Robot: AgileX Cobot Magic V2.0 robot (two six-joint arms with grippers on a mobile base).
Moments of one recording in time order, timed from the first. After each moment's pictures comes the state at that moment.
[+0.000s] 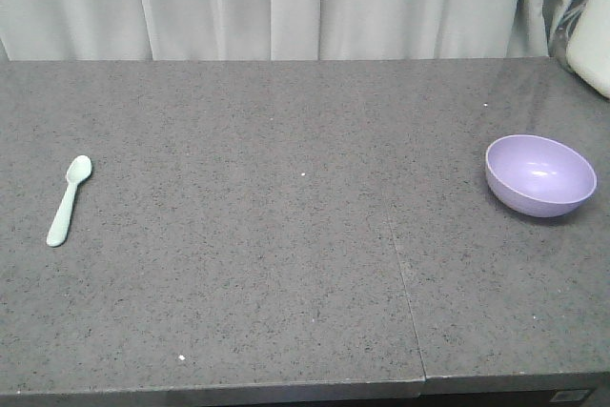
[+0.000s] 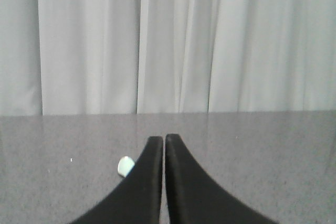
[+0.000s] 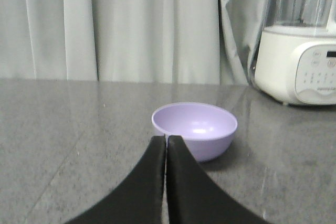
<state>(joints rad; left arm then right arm) -0.07 -0.01 -0.14 -0.06 0.11 0.00 0.02 -0.01 -0.07 -0.04 0.12 0.02</state>
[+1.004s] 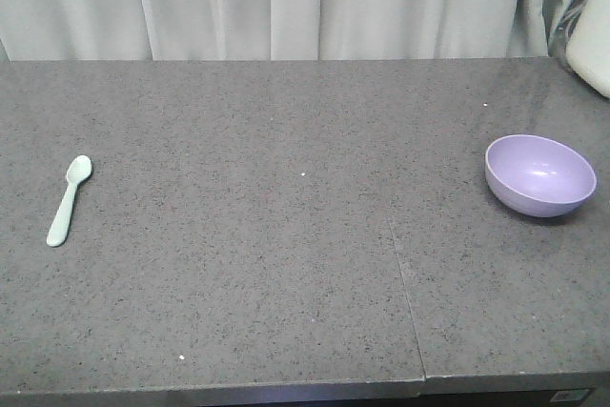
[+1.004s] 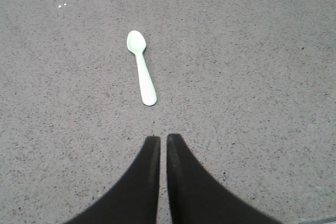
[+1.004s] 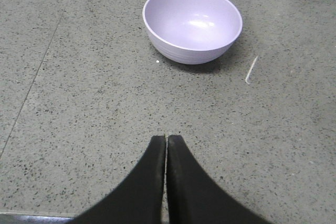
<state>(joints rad) -0.07 0.59 -0.76 0.03 0.84 -0.01 0.02 0.57 -0.56 -0.05 0.66 -0.04</state>
